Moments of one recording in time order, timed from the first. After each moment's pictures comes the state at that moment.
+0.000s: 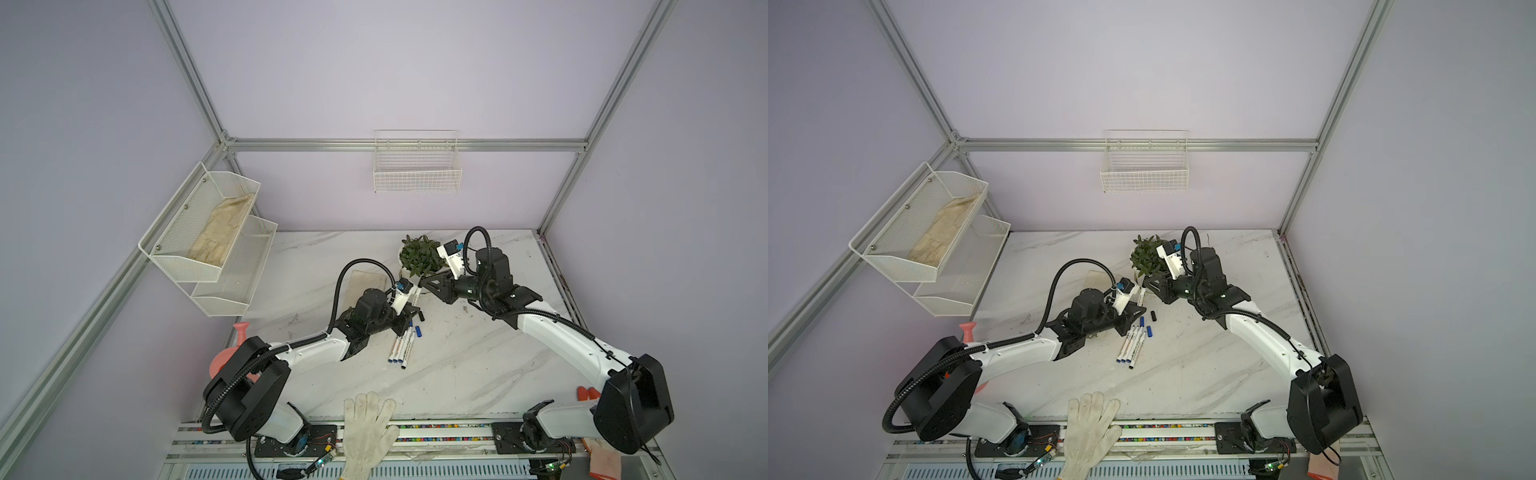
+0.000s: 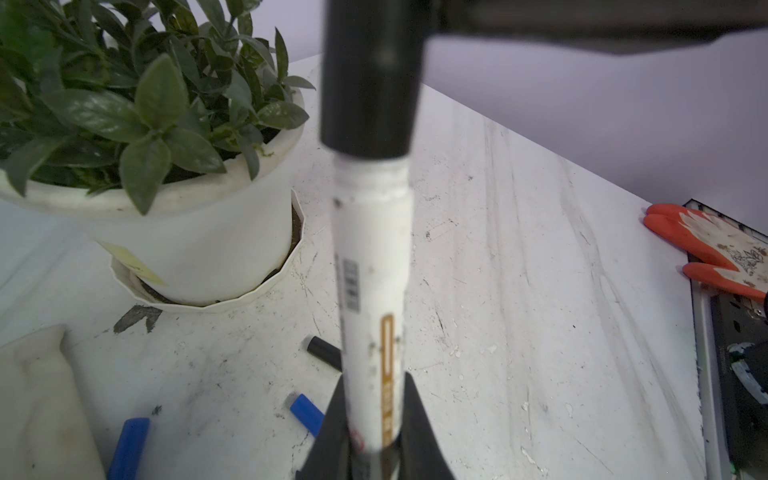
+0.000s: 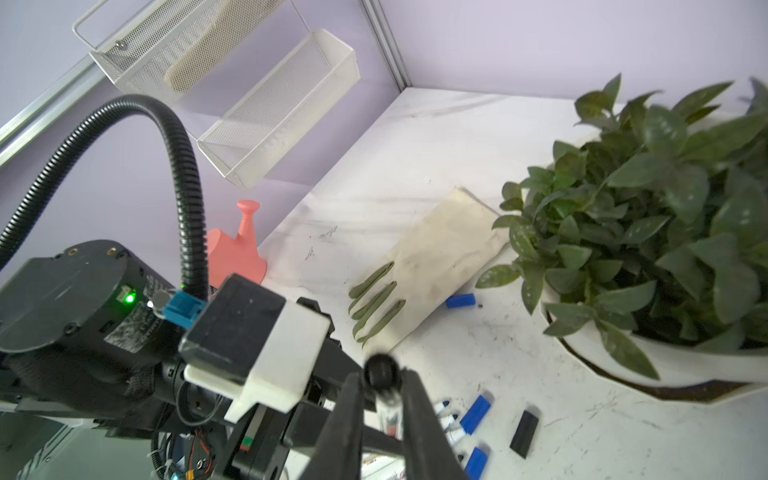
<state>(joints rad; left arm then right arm) -0.68 1.48 0.74 0.38 0.21 -0.07 0.50 1.36 1.02 -0.14 -0.61 0.25</state>
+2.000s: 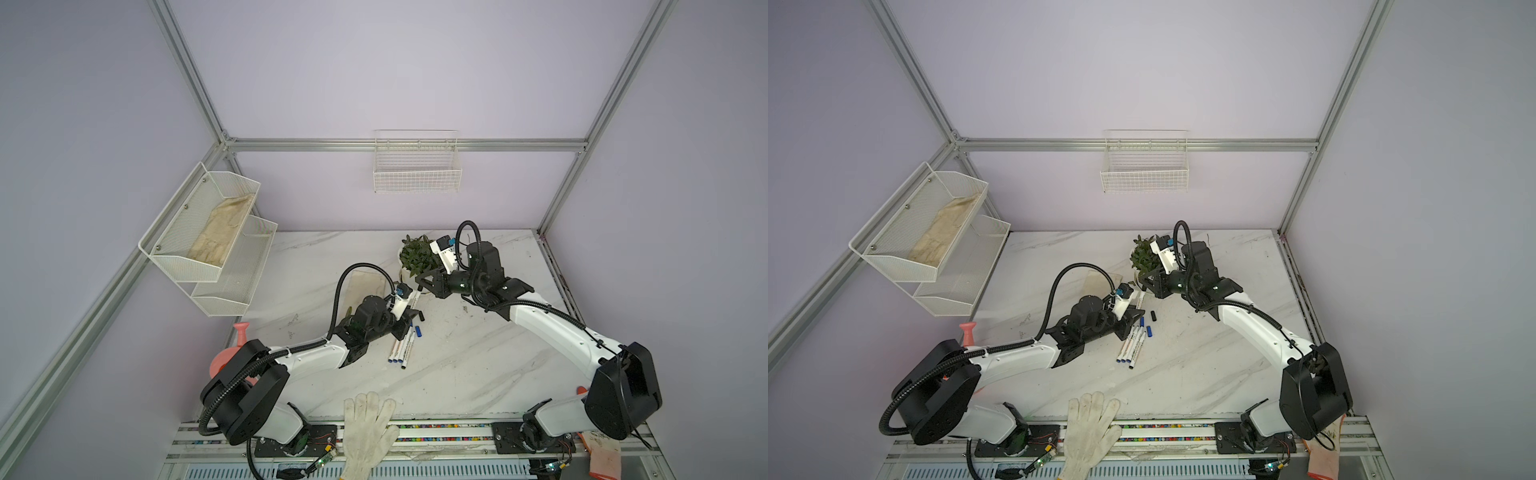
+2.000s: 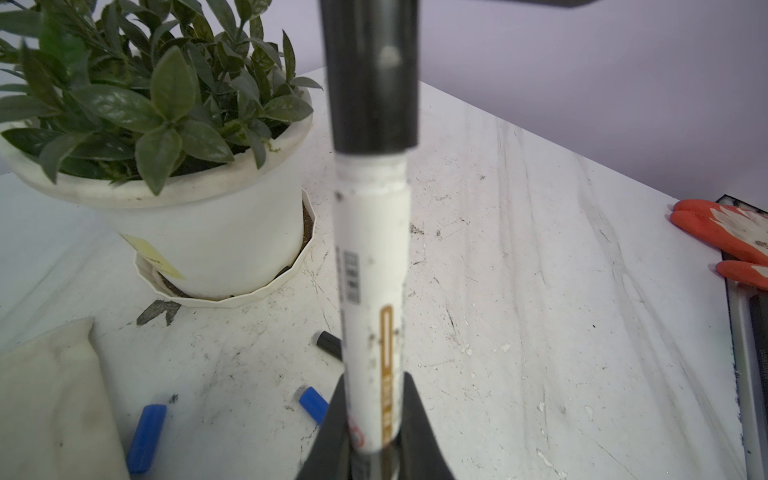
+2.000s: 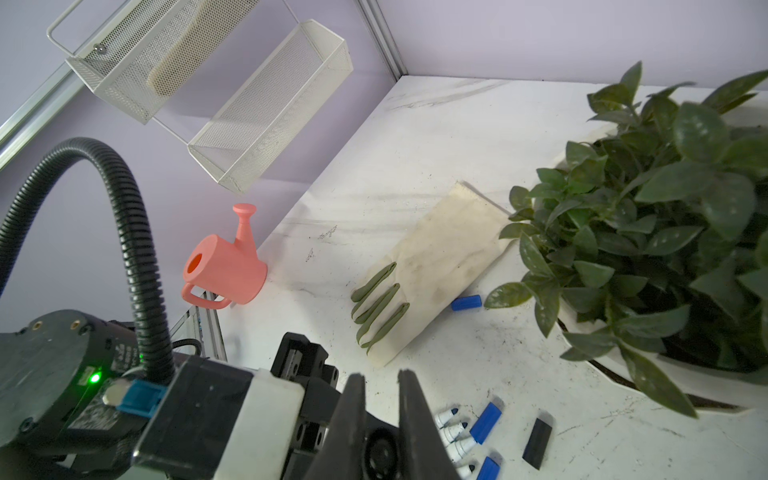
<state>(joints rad) -0.72 1.46 0.68 0.41 0.15 -0.04 0.52 1.44 1.12 -0.15 -0.58 0.29</state>
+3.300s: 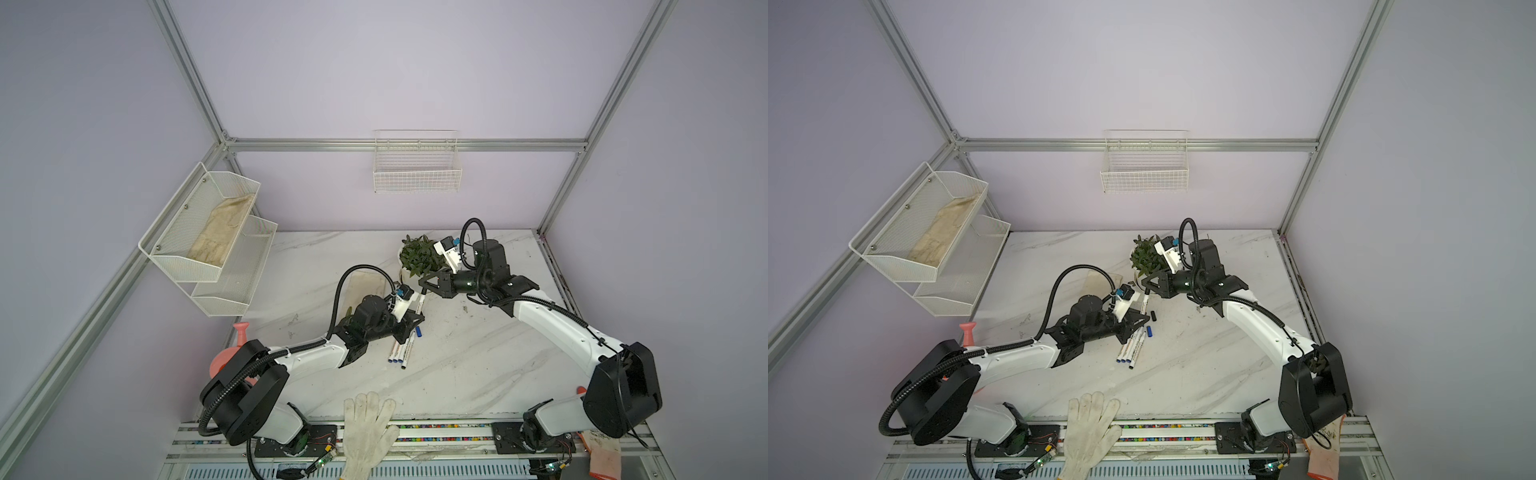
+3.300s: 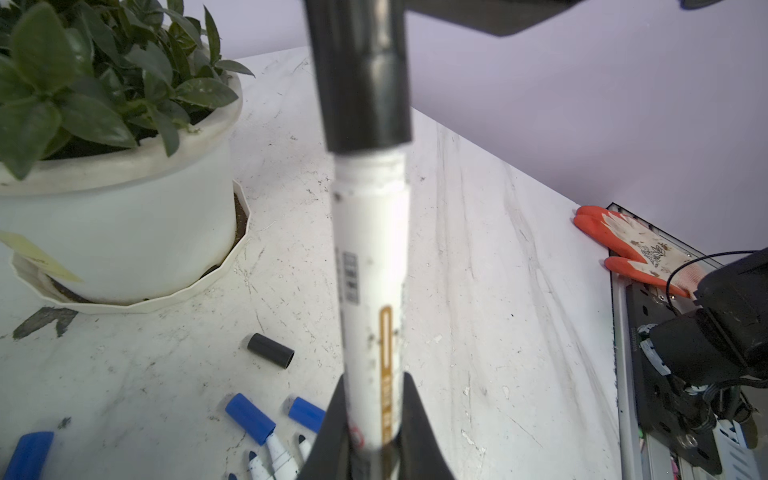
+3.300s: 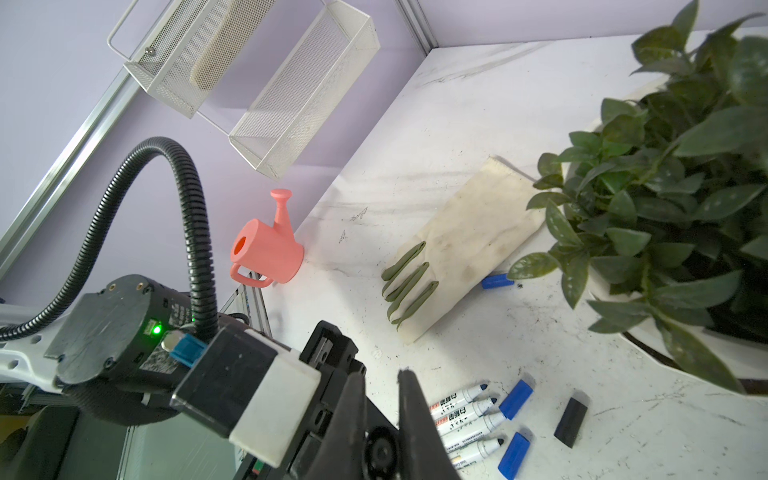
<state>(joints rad) -0.71 1.45 0.68 0.41 0.33 -0.14 0.46 1.44 1.12 -0.22 -0.75 0.30</state>
